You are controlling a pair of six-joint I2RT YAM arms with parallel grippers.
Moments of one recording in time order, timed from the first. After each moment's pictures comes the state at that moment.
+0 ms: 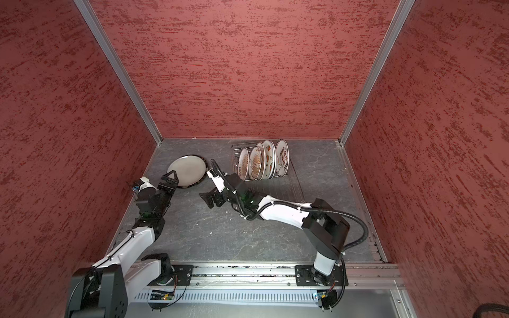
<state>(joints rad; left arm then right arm) 0.09 0.97 0.27 0.53 0.06 -0.99 0.96 1.67 1.07 0.31 -0.03 0.22</state>
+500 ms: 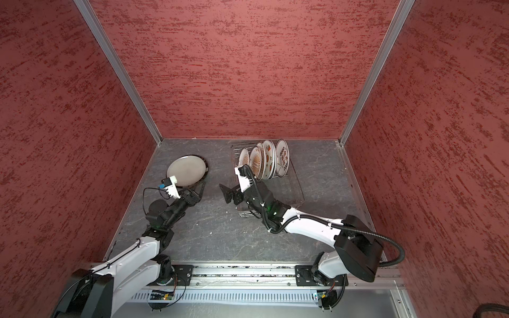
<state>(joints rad) -0.24 0.94 0.14 0.82 0.29 -0.77 0.90 1.39 0.78 0.52 0.17 0.27</state>
